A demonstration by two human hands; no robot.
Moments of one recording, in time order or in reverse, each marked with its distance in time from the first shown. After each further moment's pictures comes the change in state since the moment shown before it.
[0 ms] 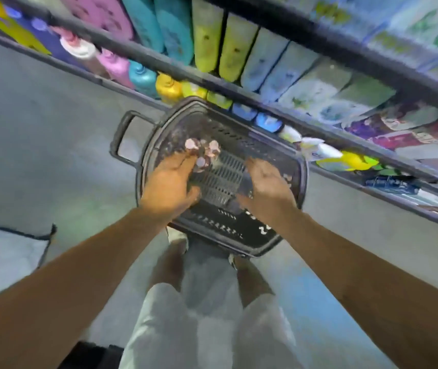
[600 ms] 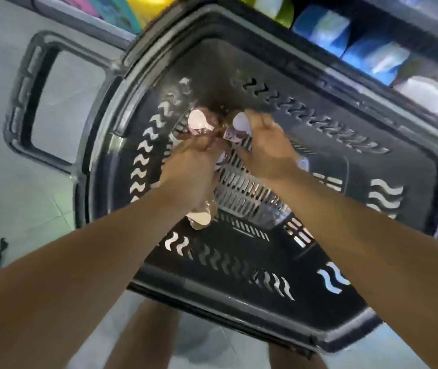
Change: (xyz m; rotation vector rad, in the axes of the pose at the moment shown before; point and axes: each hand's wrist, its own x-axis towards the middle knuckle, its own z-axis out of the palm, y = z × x) left_hand 0.160 -0.131 0.229 0.177 -0.113 0.053; right_hand 0.240 0.075 0.238 0.106 0.053 0.020
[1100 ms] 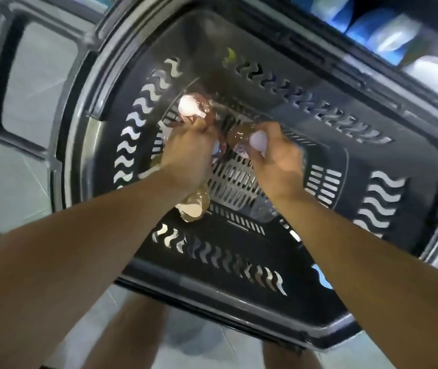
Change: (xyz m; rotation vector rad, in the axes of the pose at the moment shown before) left_hand 0.020 0.013 0.015 0.047 0.008 -0.086; right_hand -0.045 0.019 0.010 0.183 0.211 0.090
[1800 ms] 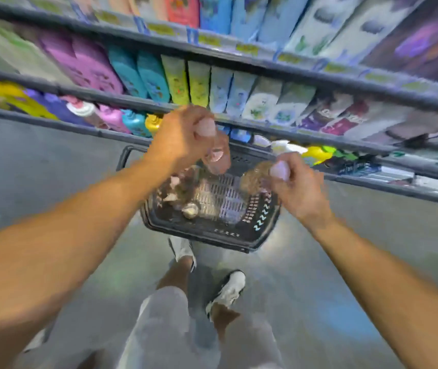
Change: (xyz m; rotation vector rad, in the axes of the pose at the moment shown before) left_hand -0.223 0.140 -0.397 -0.457 0.271 0.269; right_hand -0.241 -0.157 -0.367 0.114 0.261 0.069
